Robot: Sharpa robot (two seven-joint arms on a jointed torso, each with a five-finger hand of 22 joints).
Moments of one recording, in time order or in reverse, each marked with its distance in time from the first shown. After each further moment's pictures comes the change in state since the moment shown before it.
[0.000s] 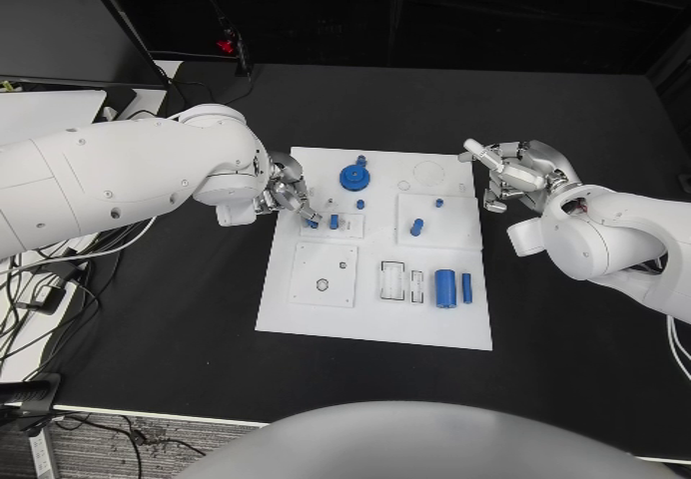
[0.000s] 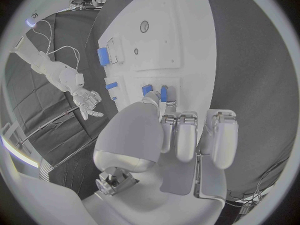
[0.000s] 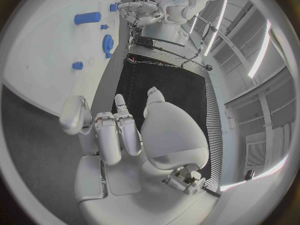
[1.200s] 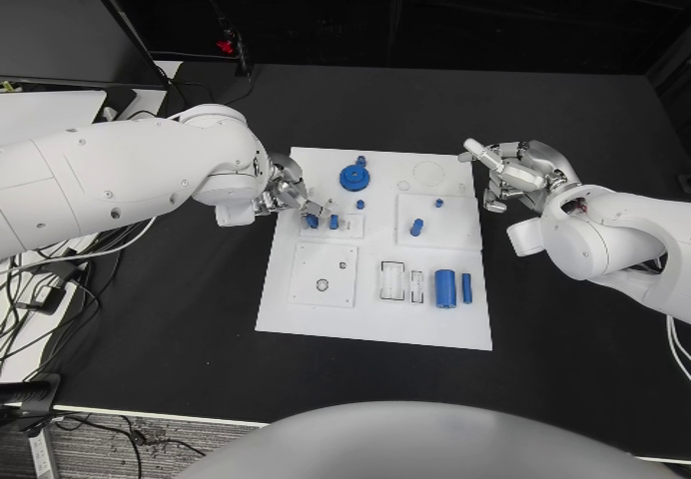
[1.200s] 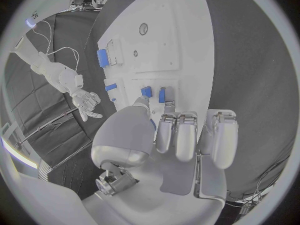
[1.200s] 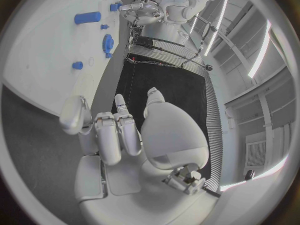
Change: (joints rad) left arm 0.000 0.000 0.000 0.000 0.000 0.016 -0.010; left_hand -0.272 0.015 -0.160 0.000 -0.131 -0.022 -0.003 0.023 0.000 0.005 0.009 -0.004 -0.093 0.002 0.012 0.000 0.000 0.000 0.000 0.000 0.000 0.000; right arm 0.000 0.001 0.000 -0.002 0.000 0.000 0.000; right_hand -0.004 0.004 0.000 0.000 0.004 0.000 0.000 0.004 0.001 0.000 0.000 0.000 0.000 0.000 0.000 0.000 0.000 0.000 0.000 0.000 0.000 0.000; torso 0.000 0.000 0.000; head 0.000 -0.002
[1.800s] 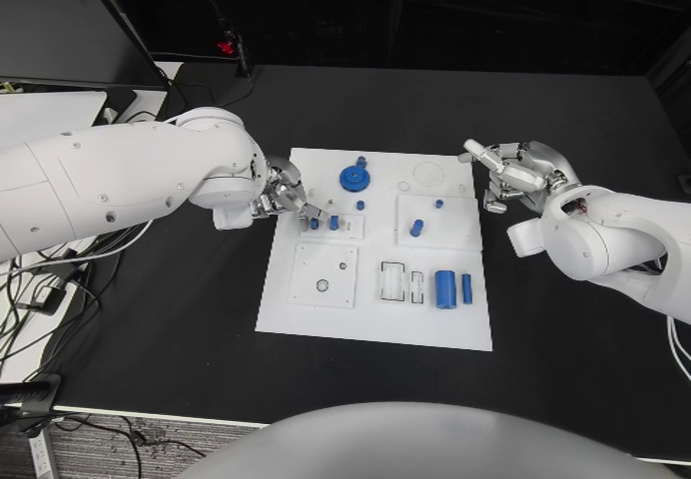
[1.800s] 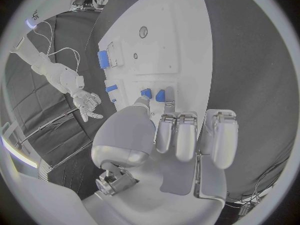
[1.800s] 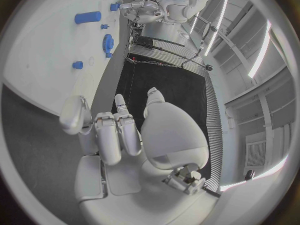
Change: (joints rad) left arm -0.002 -0.015 -0.001 0.016 0.001 -0.003 0.004; left_hand 0.004 0.004 0.000 0.000 0.013 -0.002 0.002 0.007 0.000 0.000 0.000 0.000 0.000 0.000 0.000 0.000 0.000 0.000 0.000 0.000 0.000 0.000; right arm 0.000 -0.001 0.000 -0.001 0.000 0.000 -0.001; right_hand 0.000 0.000 0.000 0.000 0.000 0.000 0.000 0.000 0.000 0.000 0.000 0.000 0.000 0.000 0.000 0.000 0.000 0.000 0.000 0.000 0.000 0.000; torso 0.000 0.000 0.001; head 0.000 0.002
